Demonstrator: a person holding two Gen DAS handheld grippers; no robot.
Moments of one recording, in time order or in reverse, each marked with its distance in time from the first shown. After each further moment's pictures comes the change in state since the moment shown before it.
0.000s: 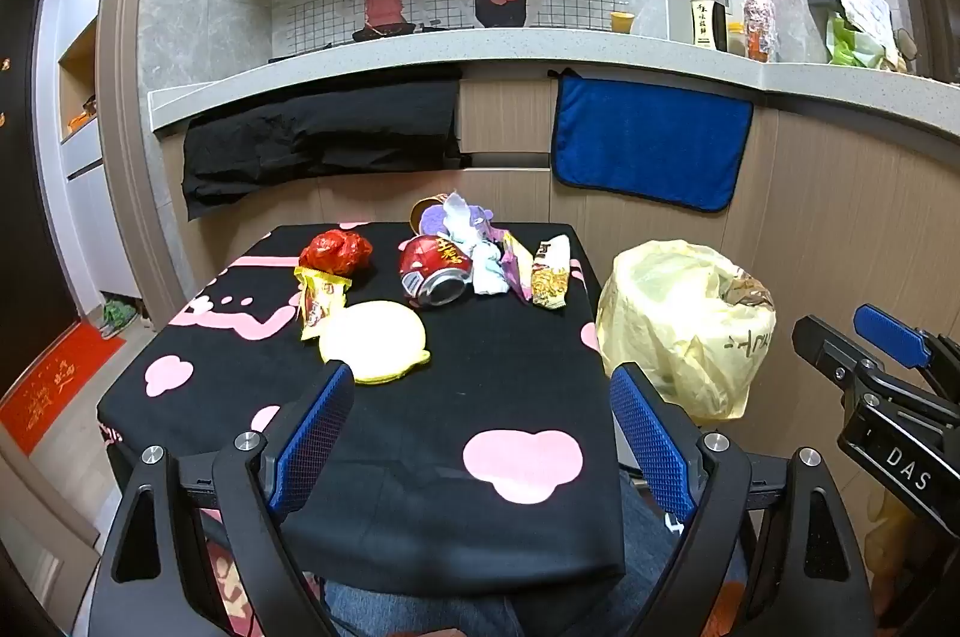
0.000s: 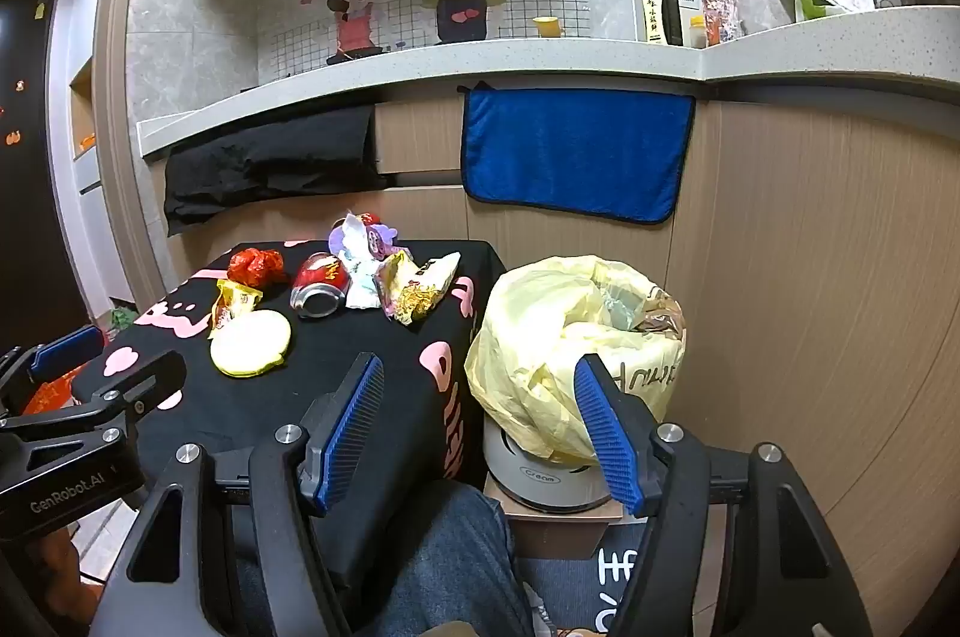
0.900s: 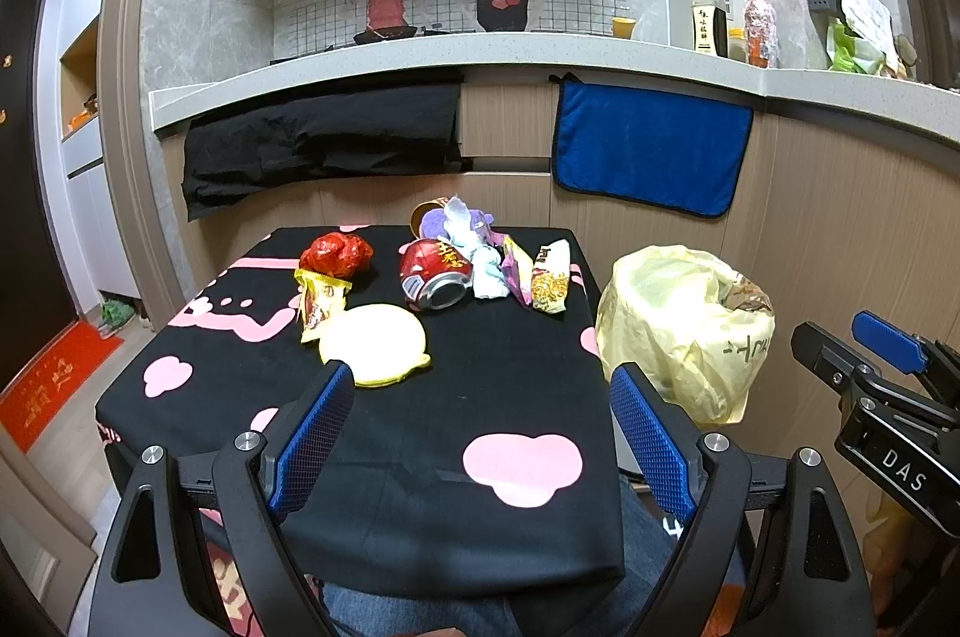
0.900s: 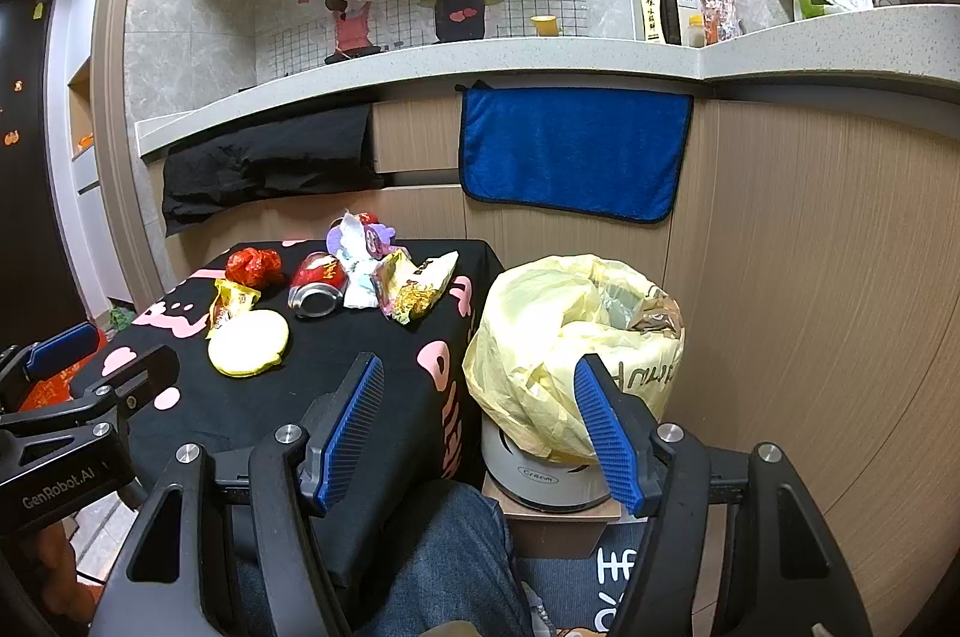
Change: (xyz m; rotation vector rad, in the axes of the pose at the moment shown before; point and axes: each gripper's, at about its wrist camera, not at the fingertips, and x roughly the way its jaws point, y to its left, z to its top) left arm -0.006 0.002 0.003 -0.002 -0.016 -0.001; right arm 0.000 -0.002 -0.001 0.004 0.003 -0.001
